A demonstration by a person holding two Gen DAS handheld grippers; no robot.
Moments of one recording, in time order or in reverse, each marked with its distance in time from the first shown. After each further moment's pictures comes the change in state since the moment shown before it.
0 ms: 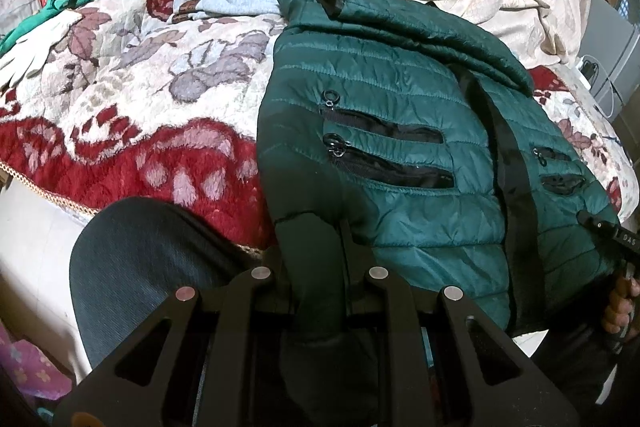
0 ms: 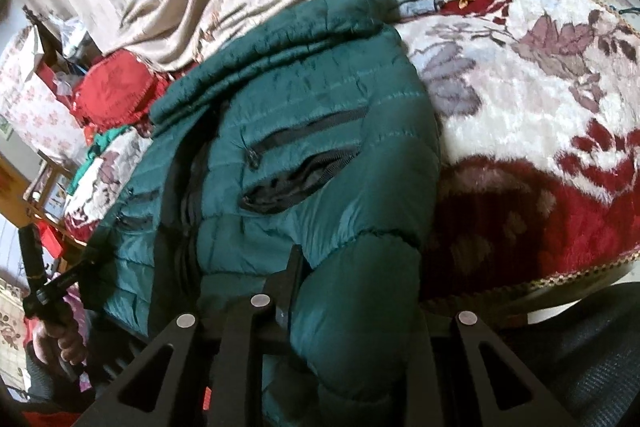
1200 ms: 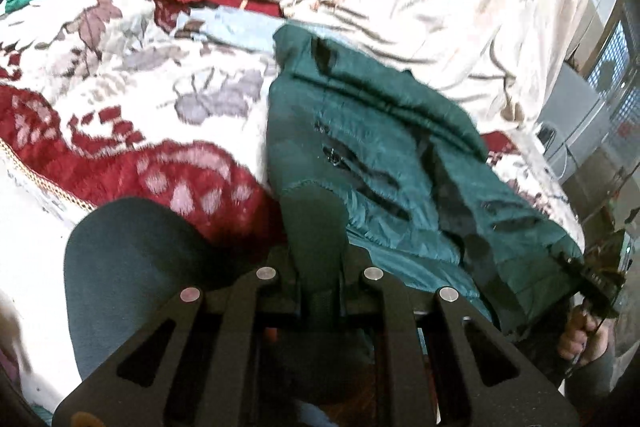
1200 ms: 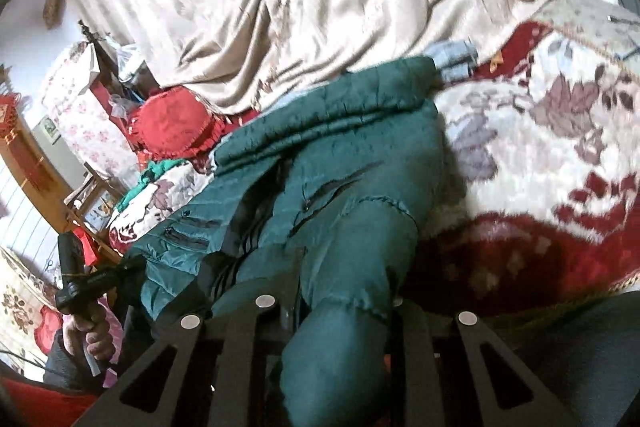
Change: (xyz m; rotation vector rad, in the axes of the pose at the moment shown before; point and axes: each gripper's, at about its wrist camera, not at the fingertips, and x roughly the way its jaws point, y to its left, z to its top) left arm -0.052 0.033 -0.003 -0.152 -0.161 -0.204; right arm -0.072 0.017 -0.007 -0.089 -0.241 0.174
